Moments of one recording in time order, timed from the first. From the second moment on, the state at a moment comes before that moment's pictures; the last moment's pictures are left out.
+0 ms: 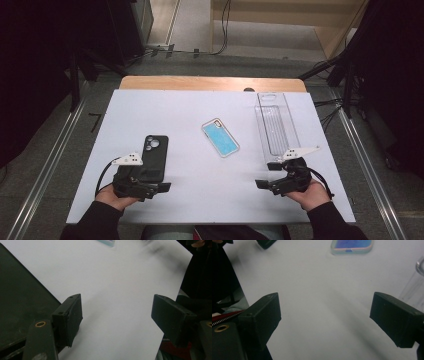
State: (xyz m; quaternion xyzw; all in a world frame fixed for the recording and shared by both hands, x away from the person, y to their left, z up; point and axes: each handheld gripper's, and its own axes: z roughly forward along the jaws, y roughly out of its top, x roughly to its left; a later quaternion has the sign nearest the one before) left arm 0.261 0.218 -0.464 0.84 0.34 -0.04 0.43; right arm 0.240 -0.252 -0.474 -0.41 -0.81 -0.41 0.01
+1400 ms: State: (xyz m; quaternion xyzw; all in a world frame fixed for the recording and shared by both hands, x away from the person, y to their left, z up) left arm 0.265 0.218 -0.464 0.83 0.35 -0.05 0.43; right arm 0.260 -0.205 -0.460 -0.43 -0.80 -0.43 -0.02
